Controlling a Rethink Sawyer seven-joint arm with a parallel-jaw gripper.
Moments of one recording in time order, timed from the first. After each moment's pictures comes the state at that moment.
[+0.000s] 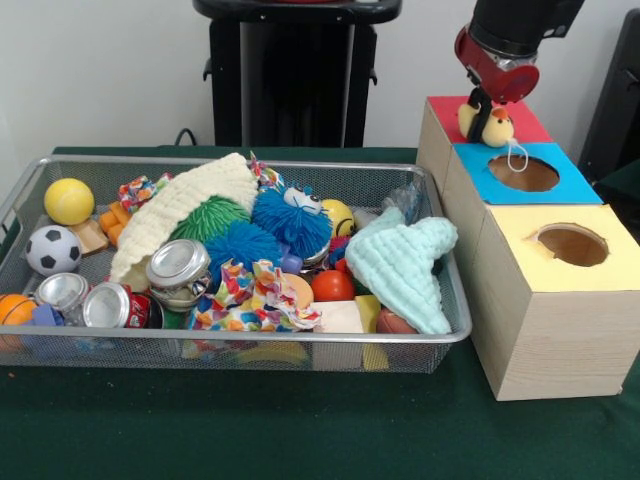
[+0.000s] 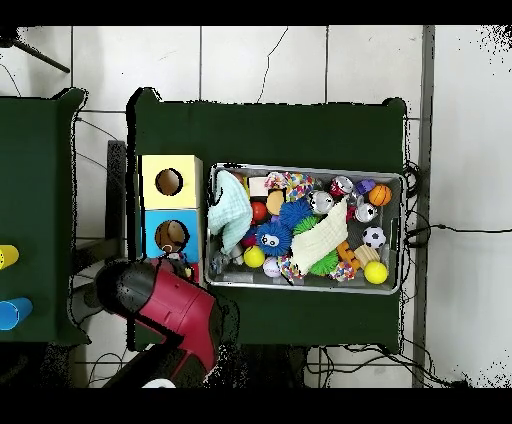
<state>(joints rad) 0.56 -0.47 -0.60 1.84 0.75 0.63 2.52</state>
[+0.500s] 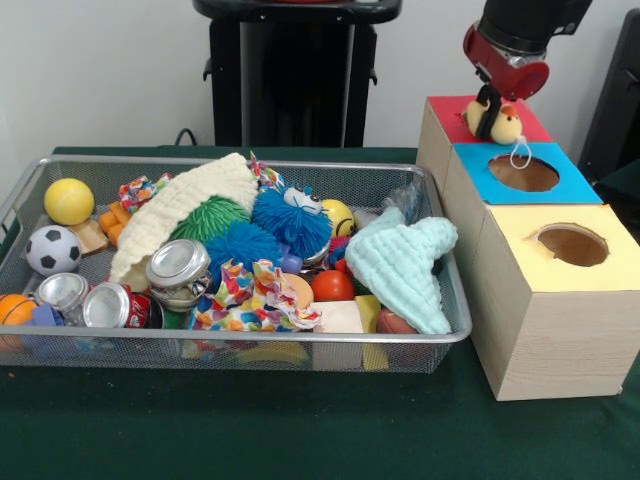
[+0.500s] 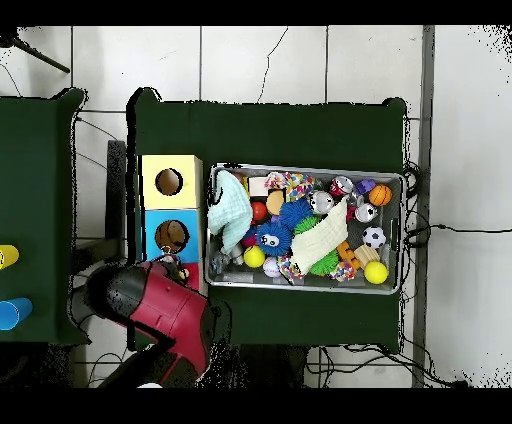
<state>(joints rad) 0.59 -0.47 -0.60 1.84 0.75 0.63 2.53</state>
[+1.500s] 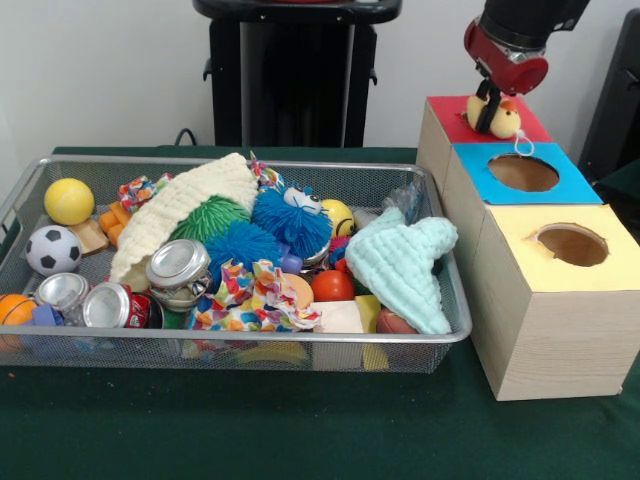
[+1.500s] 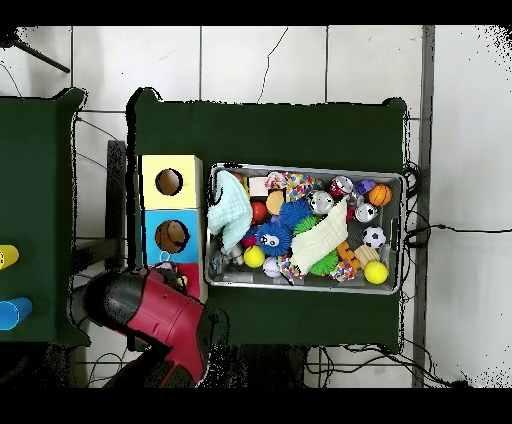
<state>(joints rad) 0.60 -0.48 -0.60 1.87 0.75 0.63 2.53</state>
